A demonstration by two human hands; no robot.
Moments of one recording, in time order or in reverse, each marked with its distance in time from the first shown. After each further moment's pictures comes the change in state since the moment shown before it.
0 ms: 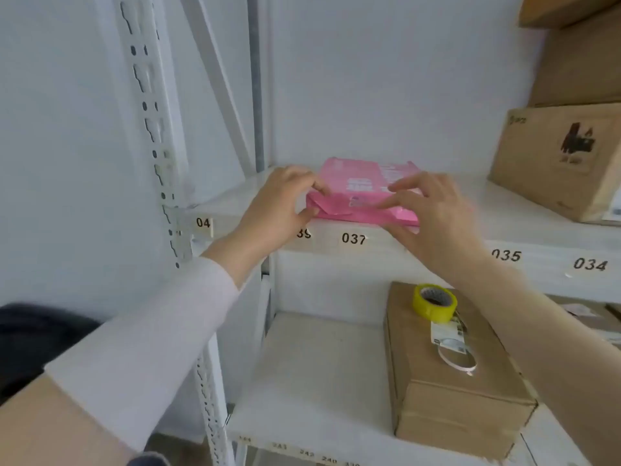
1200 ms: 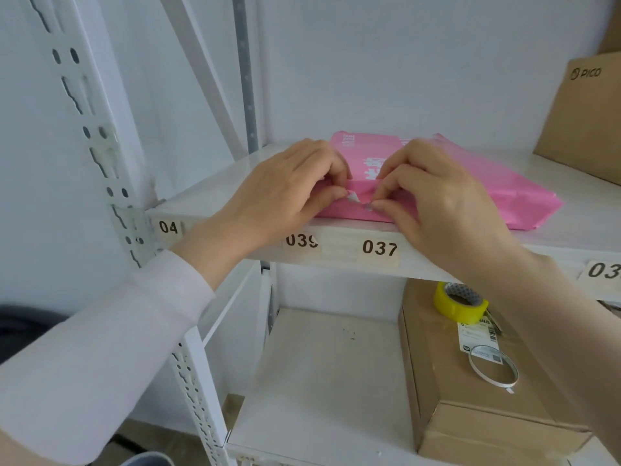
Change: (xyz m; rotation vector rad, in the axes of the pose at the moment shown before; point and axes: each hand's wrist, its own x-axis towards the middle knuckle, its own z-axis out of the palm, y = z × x) left_hand 0.032 -0.038 0.022 0.127 0.005 0.393; right_hand 0.034 0.008 0.051 0.066 0.047 -0.142
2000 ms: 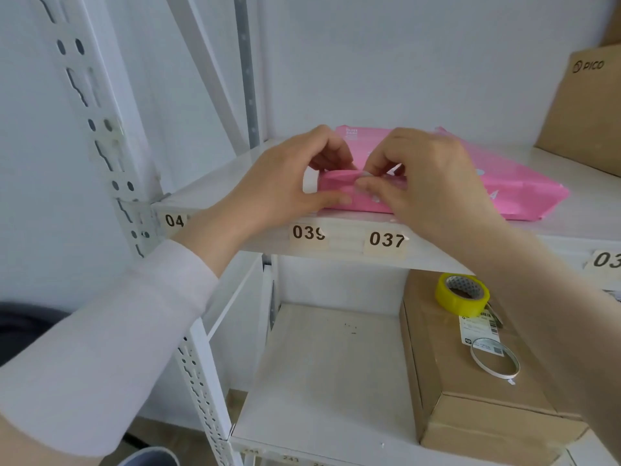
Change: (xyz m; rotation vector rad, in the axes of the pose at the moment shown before) left_hand 0.003 0.000 -0.009 -0.329 -0.088 -0.295; right_hand 0.021 -0.014 0.005 0.116 -0.037 0.181
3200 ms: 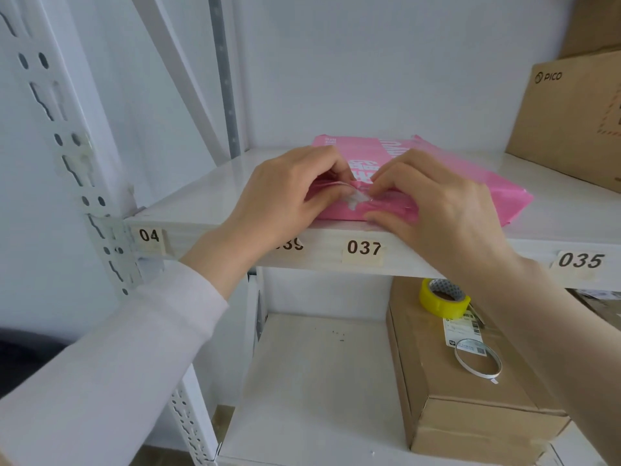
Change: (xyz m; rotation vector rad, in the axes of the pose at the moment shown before) left_hand 0.006 0.012 0.022 0.145 0.157 0.125; right_hand -0.031 0.017 -0.017 -0.193 0.112 -0.148
